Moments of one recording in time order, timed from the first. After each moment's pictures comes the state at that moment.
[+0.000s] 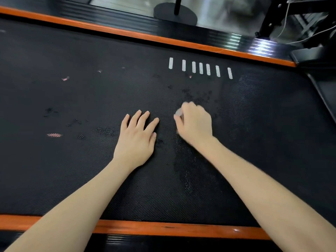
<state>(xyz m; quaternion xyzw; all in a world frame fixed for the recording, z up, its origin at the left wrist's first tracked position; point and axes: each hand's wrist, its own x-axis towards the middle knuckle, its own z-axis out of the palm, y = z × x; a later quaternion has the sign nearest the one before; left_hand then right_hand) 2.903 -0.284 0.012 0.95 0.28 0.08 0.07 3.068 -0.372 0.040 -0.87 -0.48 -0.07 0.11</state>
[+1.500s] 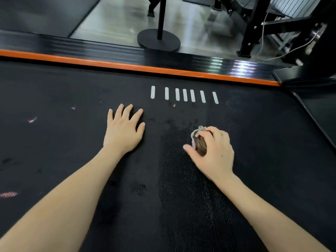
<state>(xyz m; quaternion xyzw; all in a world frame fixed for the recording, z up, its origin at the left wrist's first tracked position) 3.009 -0.190 0.010 0.94 0.32 0.09 0.06 3.138 -0.414 0.023 -0.87 -0.41 -0.17 0.21</state>
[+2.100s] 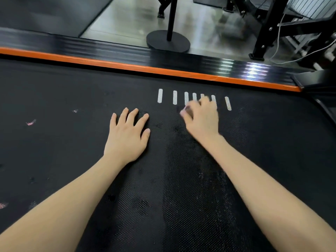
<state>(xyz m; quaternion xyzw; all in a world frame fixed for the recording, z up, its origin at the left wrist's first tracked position) 3.011 -0.187 0.005 0.94 0.32 0.09 0.04 3.204 -0.295 0.020 -0.87 -0.43 -0.15 0.20</state>
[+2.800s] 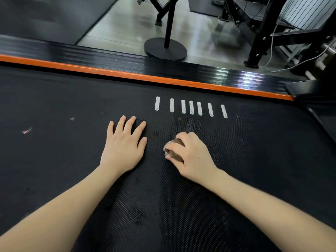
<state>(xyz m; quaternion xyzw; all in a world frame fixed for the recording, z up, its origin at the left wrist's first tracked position) 3.011 -0.187 0.005 0.94 0.32 0.09 0.04 3.151 -0.350 0.021 -0.71 -0.65 -0.08 0.24</state>
